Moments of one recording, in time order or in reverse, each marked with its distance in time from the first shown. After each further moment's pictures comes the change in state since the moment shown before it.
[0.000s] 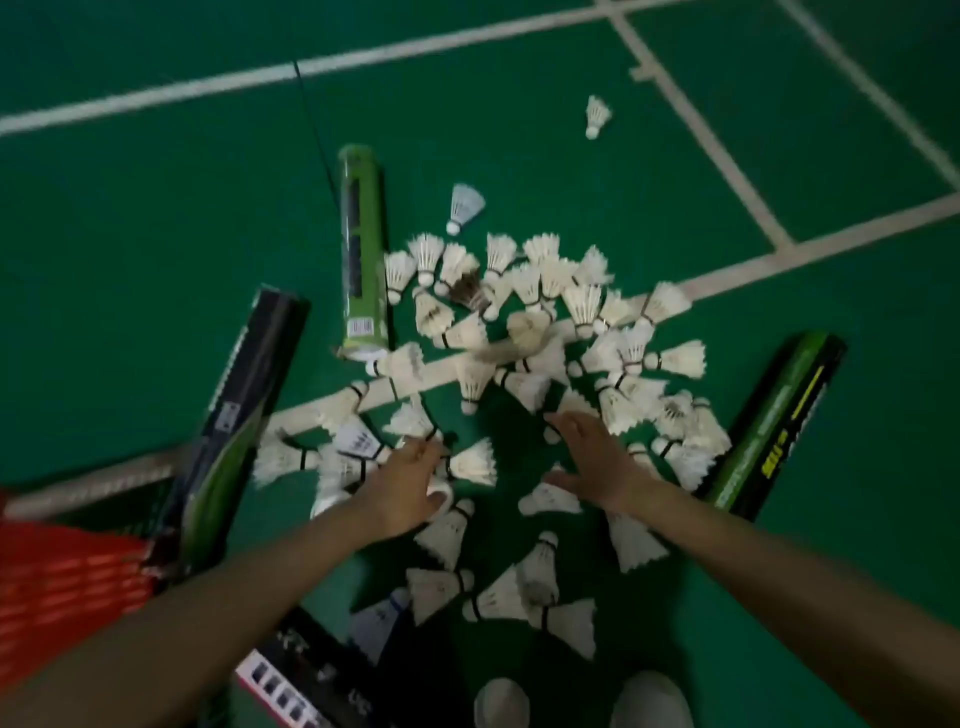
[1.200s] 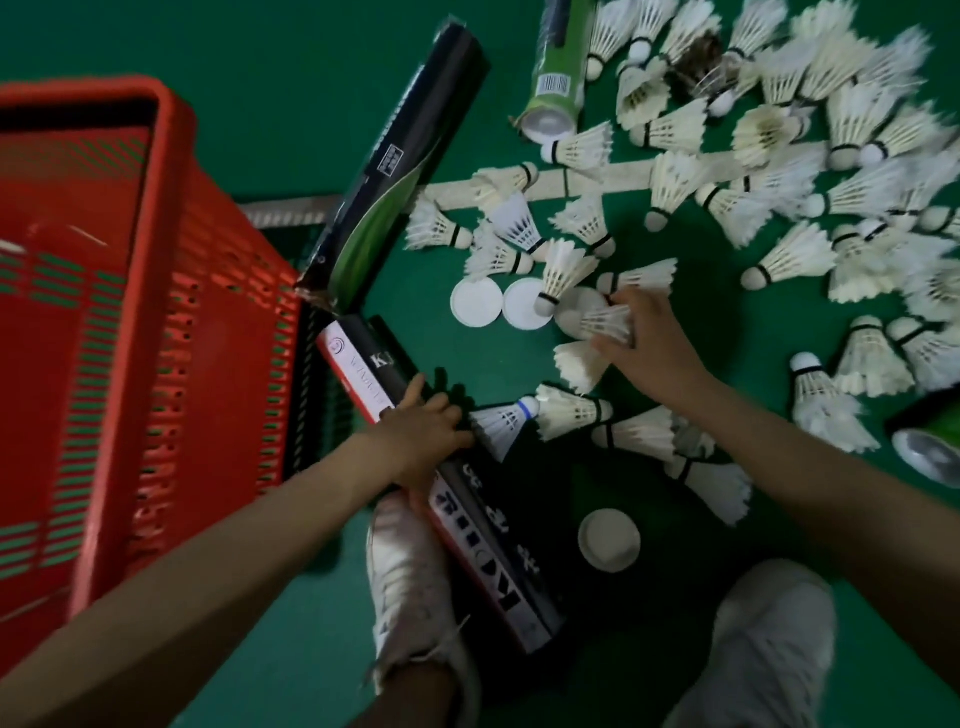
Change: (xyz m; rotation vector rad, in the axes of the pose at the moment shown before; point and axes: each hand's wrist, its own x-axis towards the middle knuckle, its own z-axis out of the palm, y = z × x) left_hand -0.148 -0.087 0.119 0.558 -0.428 0.010; right_hand 0.011 -0.107 0.127 0.343 0.181 -0.136
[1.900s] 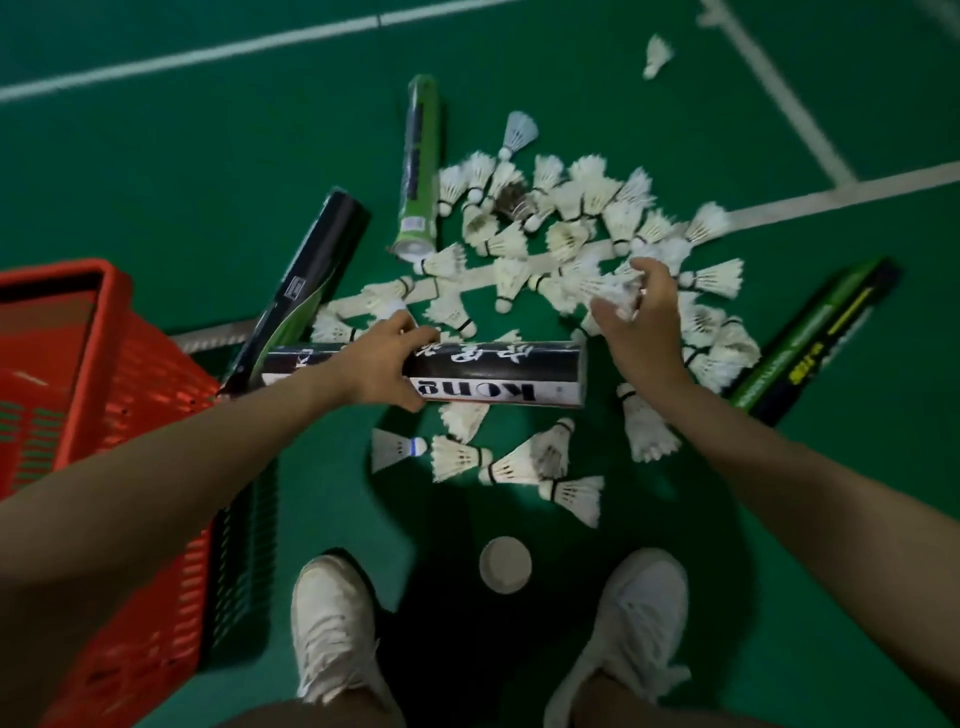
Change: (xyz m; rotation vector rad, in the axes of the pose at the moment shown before) left_hand -0.004 0.005 -0.152 -0.366 0.588 -0.105; right_hand -0.066 0.001 -0.151 0.305 0.623 0.042
